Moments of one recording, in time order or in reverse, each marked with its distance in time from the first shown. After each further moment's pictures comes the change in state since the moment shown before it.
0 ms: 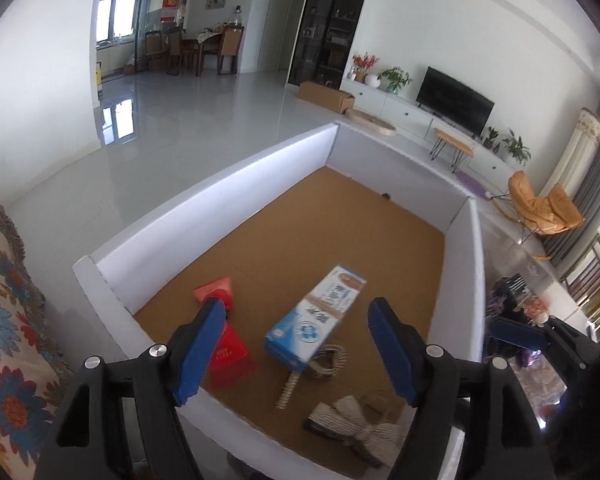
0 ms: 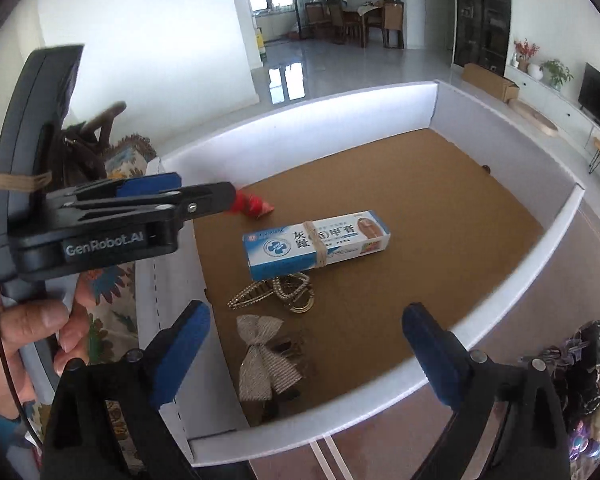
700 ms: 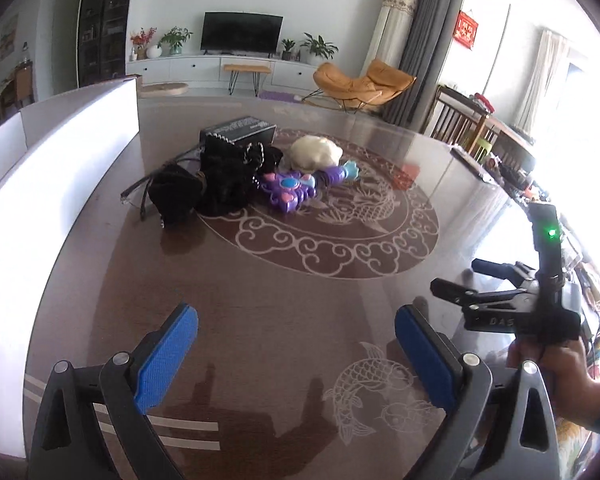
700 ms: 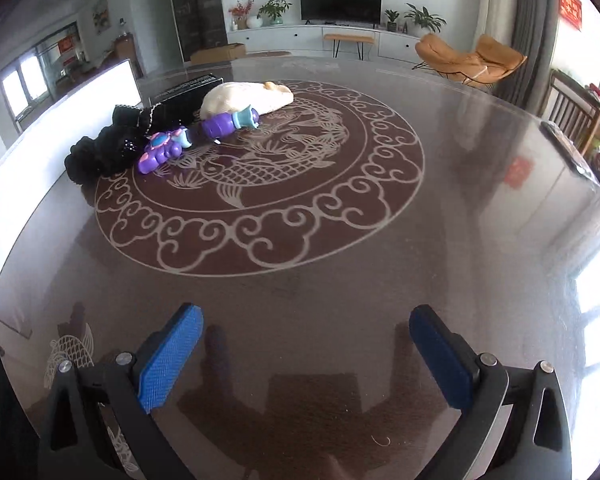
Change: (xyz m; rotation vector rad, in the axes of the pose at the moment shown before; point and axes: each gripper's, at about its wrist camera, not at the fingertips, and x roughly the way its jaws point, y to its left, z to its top) left arm 0.026 -0.290 -0.184 0.514 0.183 -0.450; right arm -0.188 -0.239 -0.353 0.658 -0.031 -0.608
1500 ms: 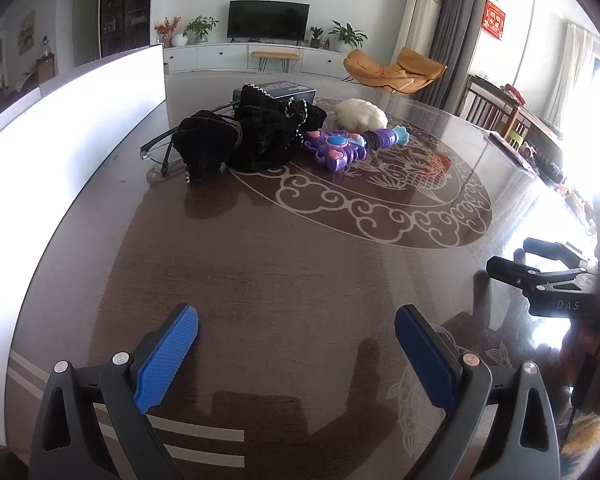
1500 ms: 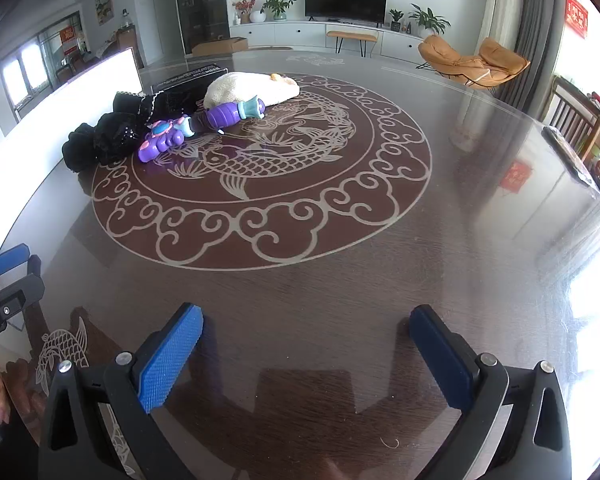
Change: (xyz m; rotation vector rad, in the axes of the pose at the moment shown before) left arm 0.033 0.018 -0.027 -0.021 0.029 0.103; right arm 0.006 0.020 0.000 -0.042 0.014 -0.027
